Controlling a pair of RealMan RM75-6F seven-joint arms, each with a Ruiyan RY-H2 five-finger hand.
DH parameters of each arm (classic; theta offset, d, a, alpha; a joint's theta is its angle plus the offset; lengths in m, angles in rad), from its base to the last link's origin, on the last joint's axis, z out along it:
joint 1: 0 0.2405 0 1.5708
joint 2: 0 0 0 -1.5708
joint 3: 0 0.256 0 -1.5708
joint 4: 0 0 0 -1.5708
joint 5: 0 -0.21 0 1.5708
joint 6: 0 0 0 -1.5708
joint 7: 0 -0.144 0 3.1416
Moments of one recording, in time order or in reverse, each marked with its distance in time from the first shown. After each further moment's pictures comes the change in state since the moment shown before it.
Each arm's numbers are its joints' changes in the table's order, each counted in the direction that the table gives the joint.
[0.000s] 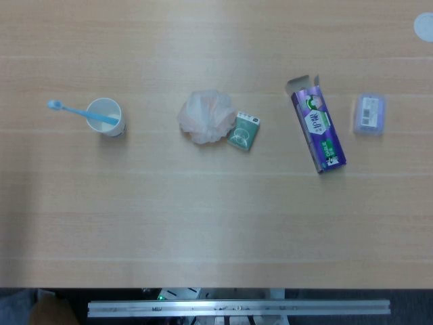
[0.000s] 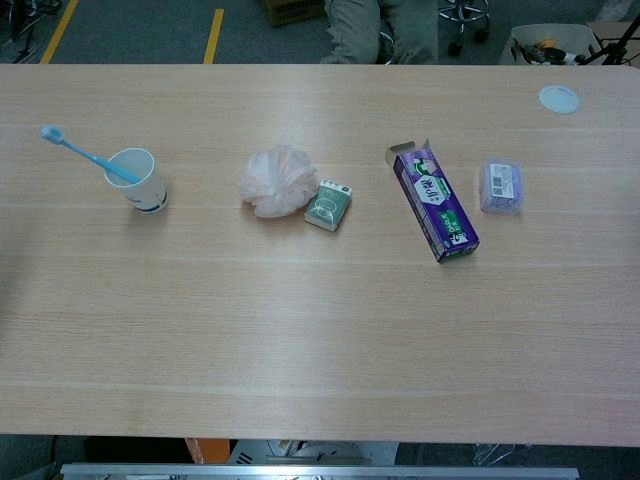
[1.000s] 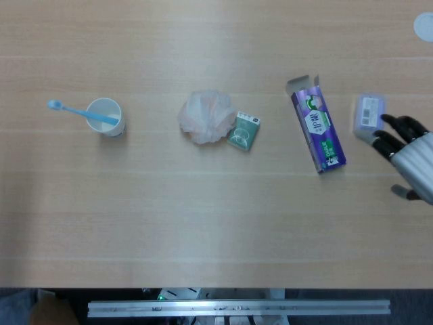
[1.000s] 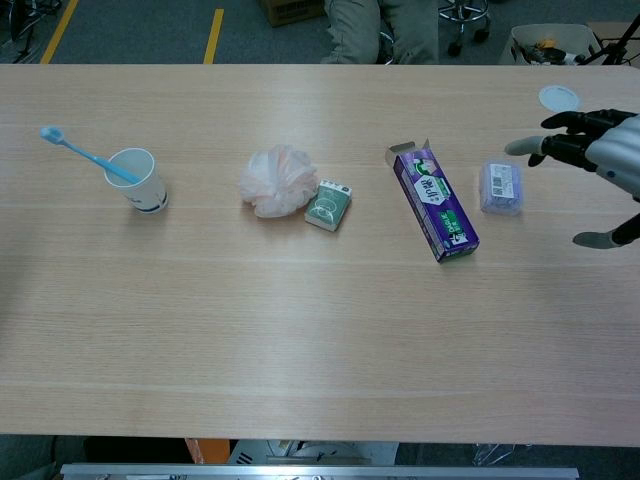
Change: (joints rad) left arm 0.011 -0.027 0.009 -0.001 -0.041 0.026 0.034; right arm 0.276 -0.015 -0.029 -0.164 0.183 -0.405 0.287
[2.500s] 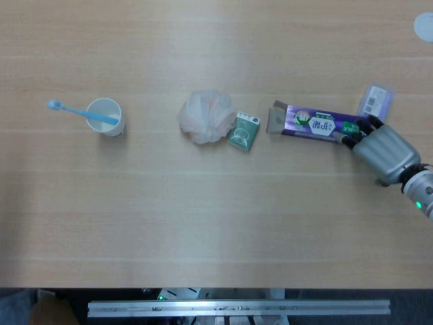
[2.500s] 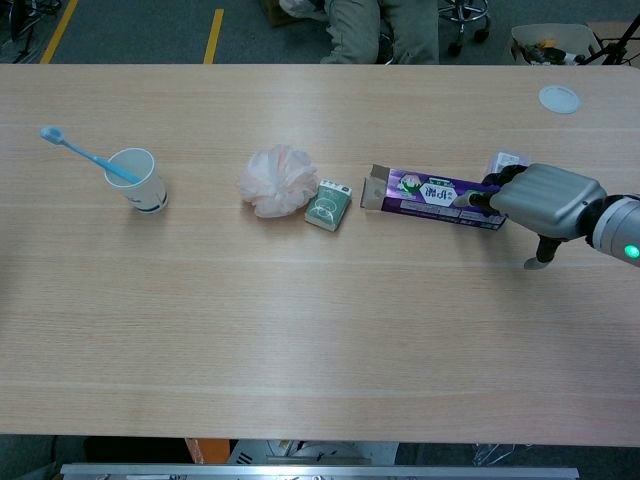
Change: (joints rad) left arm 0.015 0.022 0.018 0.088 -0.009 -0.025 0.124; right arm 0.255 0.260 -0.054 0.201 -0.538 -0.252 0.398
